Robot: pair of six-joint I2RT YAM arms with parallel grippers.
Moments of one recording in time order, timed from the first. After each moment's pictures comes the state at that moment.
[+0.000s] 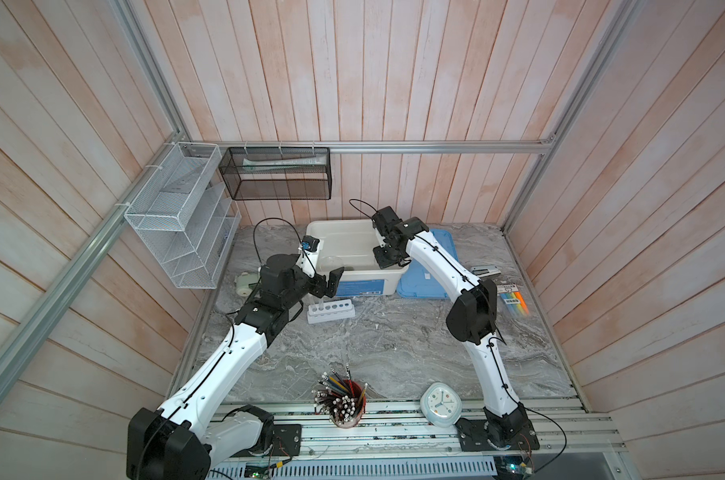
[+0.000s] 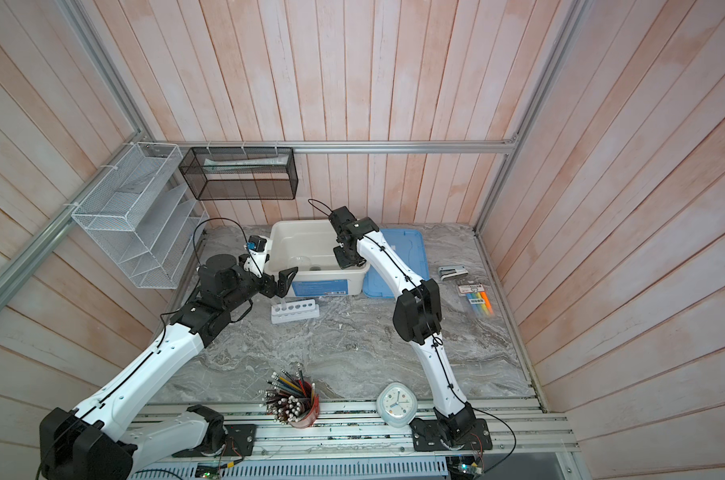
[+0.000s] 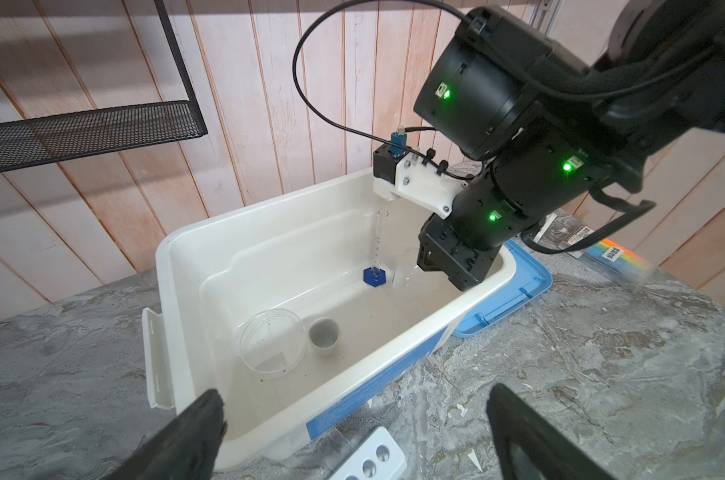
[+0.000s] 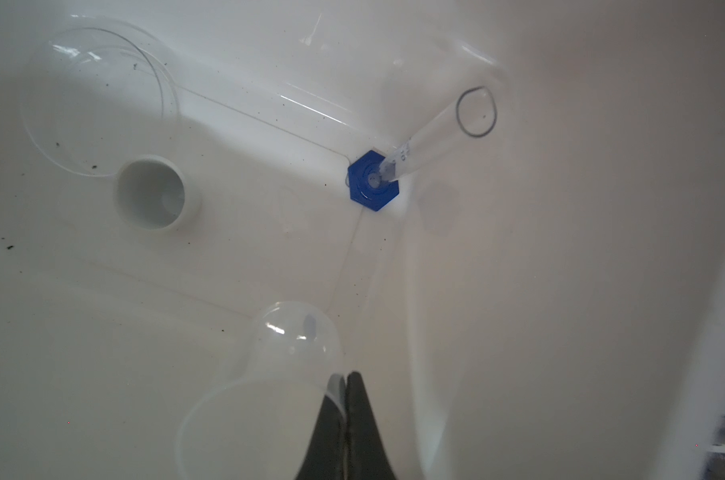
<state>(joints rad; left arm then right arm) -0.37 1.15 0.94 -0.09 0.18 0.04 0.59 2.37 2.41 -1.19 0.15 0.13</state>
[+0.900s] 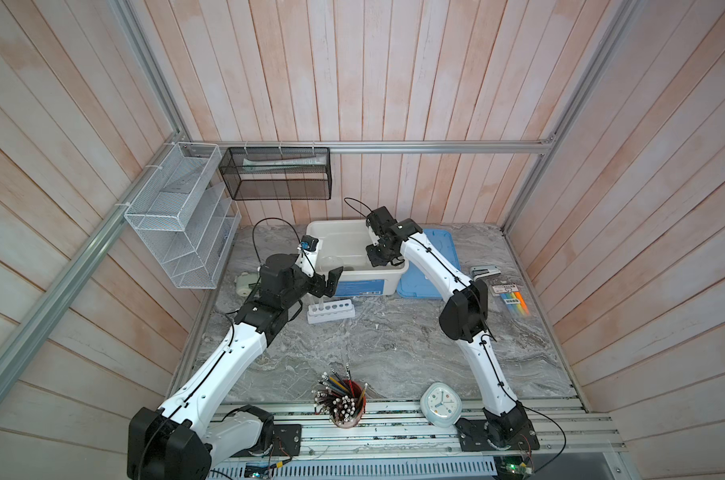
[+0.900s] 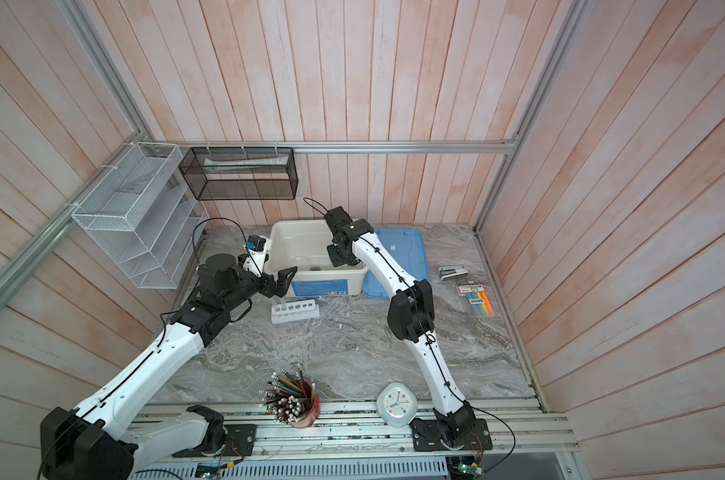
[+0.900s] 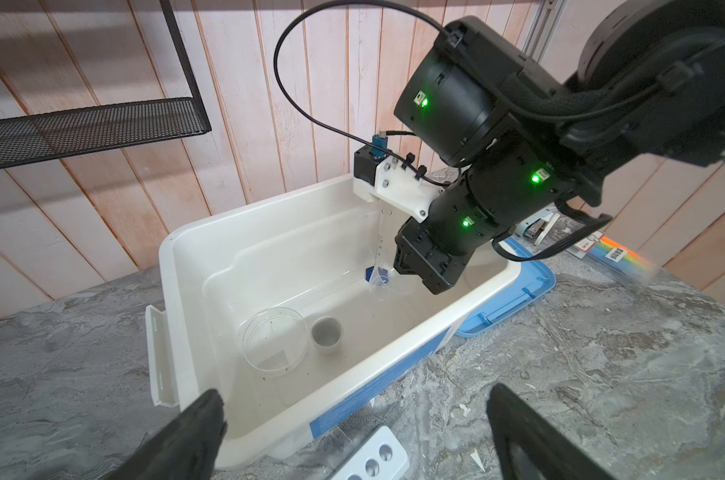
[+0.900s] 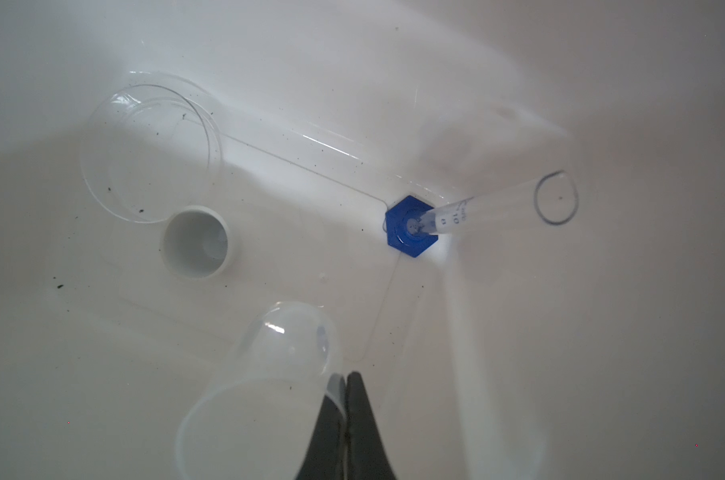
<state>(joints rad) -0.36 1.15 0.94 -0.09 0.18 0.04 0.61 2.45 2.51 -1.14 0.10 0.15</state>
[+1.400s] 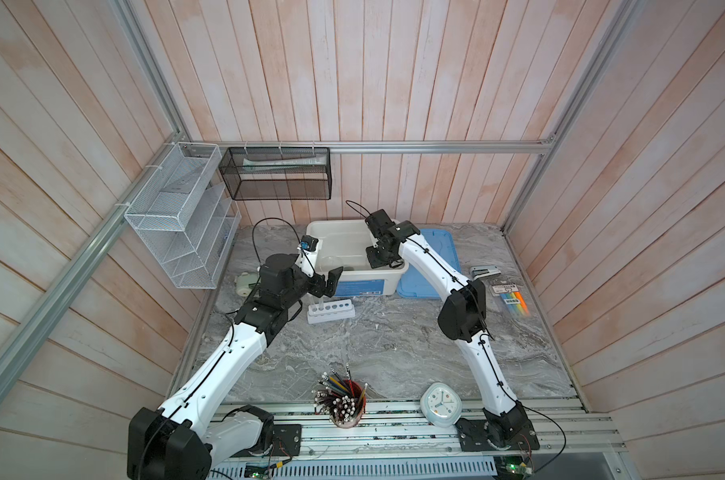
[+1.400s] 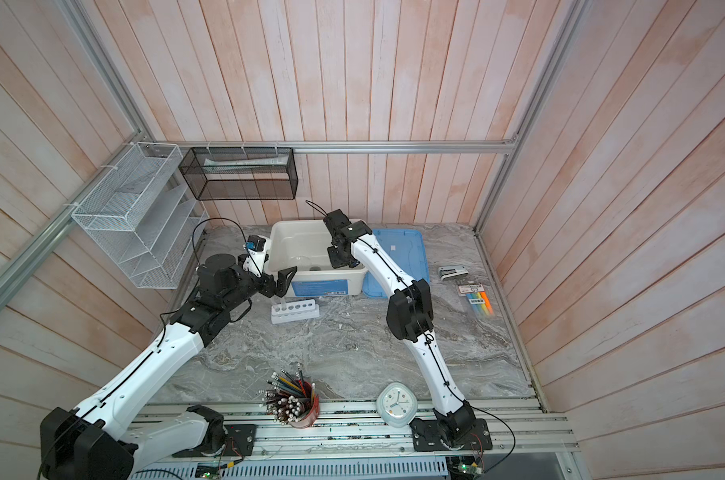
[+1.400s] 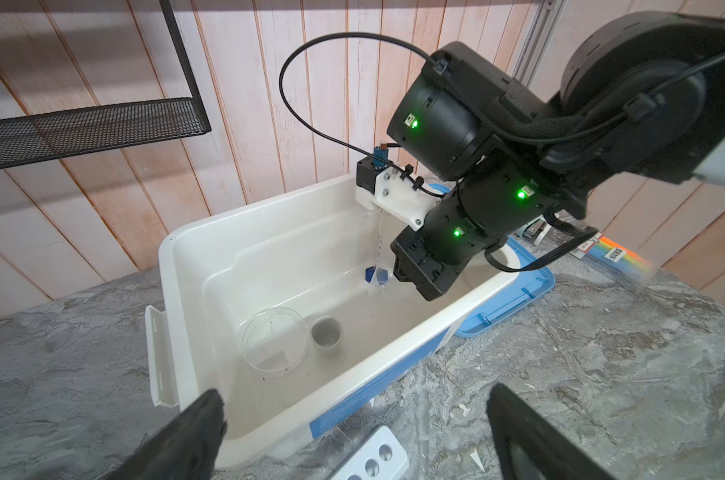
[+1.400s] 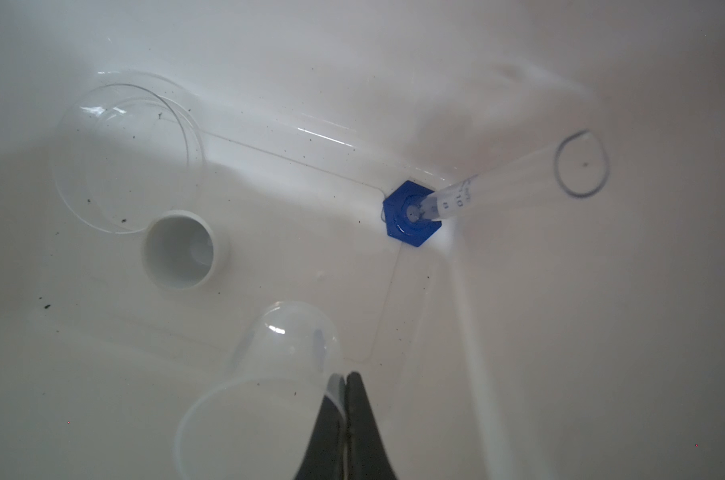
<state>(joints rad) -0.36 1.15 0.94 -0.09 0.19 0.04 0.61 2.47 2.50 -1.14 0.12 0.22</state>
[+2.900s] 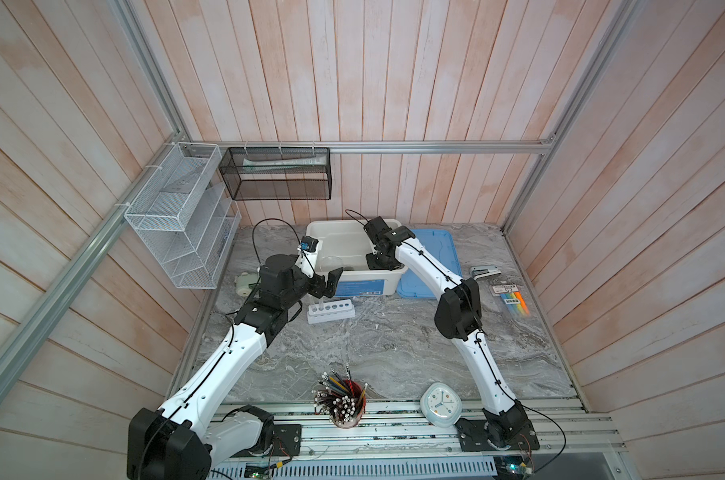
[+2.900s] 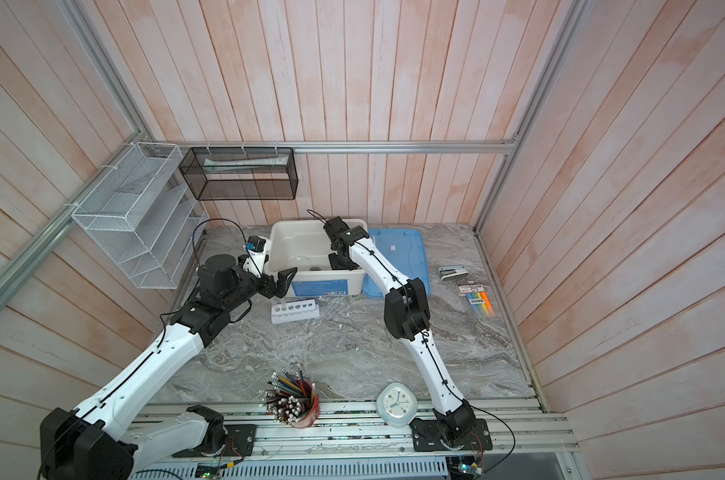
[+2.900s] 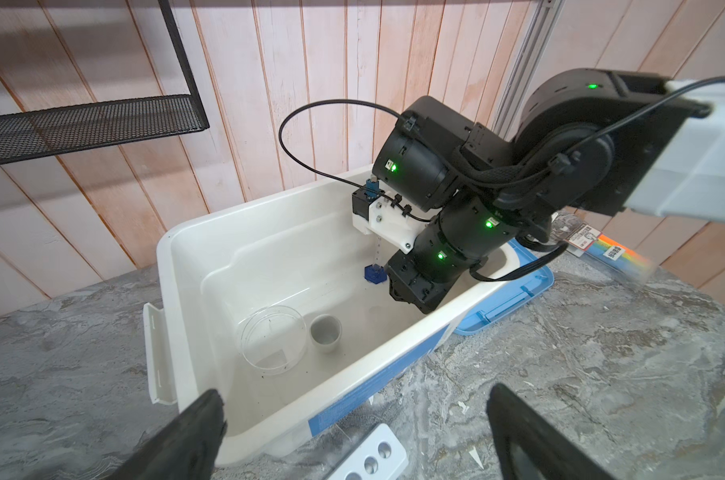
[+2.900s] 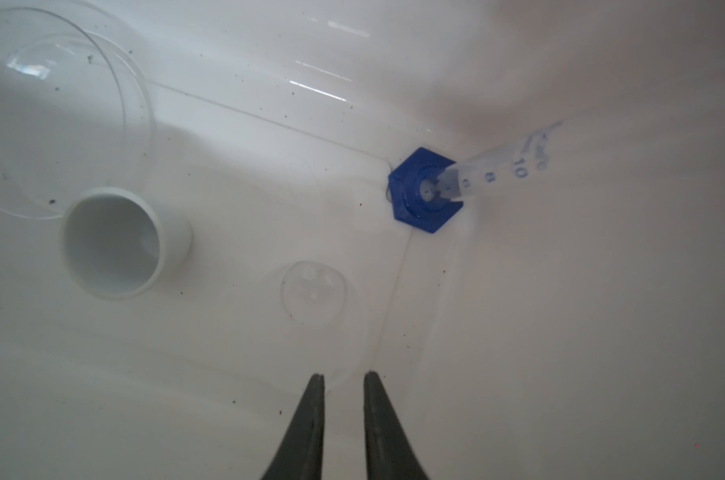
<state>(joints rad) -0.36 1.15 0.93 -0.09 0.19 0.04 0.61 2.52 2.48 -1.14 0.11 0.22</state>
